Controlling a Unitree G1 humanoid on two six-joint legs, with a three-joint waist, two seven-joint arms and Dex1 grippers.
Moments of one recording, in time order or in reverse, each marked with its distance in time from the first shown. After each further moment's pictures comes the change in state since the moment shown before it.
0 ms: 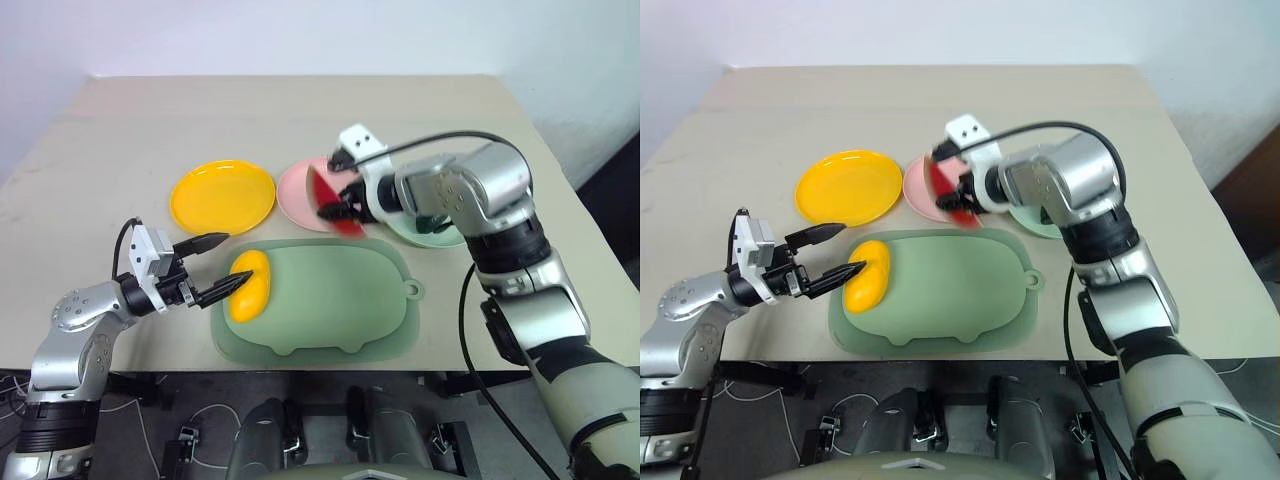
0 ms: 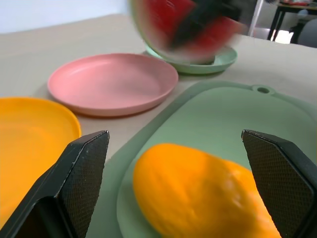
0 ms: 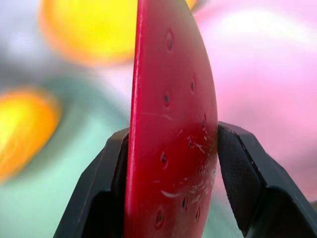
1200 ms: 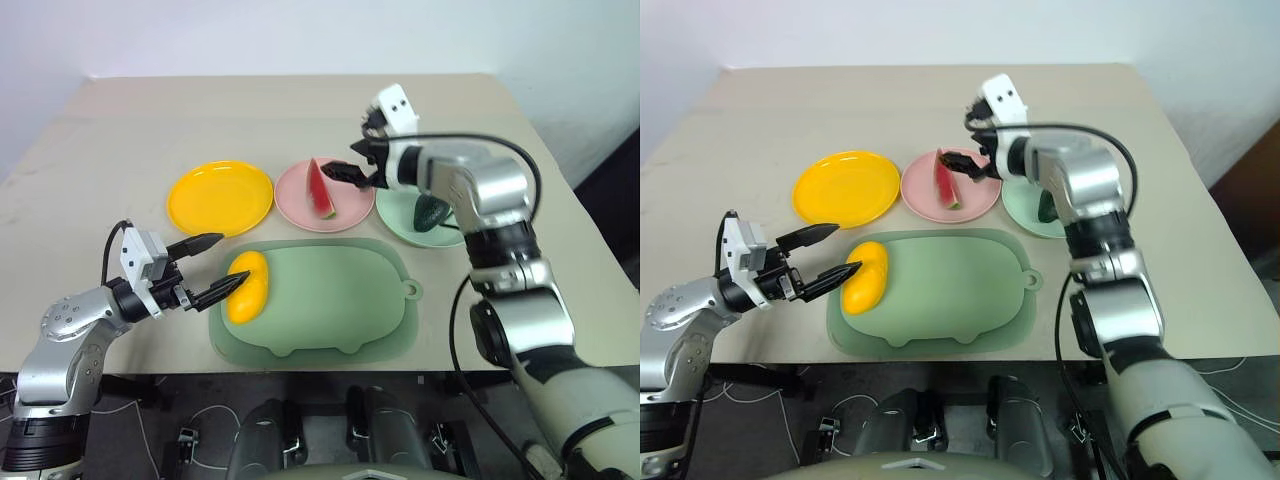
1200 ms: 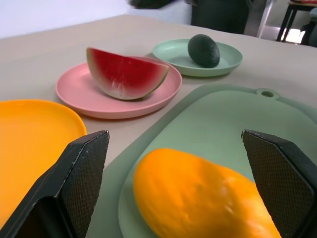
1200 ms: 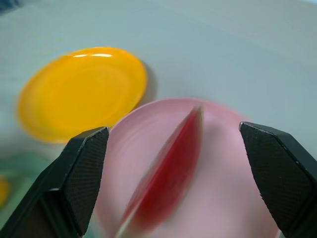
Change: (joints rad) left arm 0.053 0.015 0.037 -0.100 -0.024 0.048 0.056; right arm 0.225 0.016 -0.225 -0.190 -0.157 -0.236 0.206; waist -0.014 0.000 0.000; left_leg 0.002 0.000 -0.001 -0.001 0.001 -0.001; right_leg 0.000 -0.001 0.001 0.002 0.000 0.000
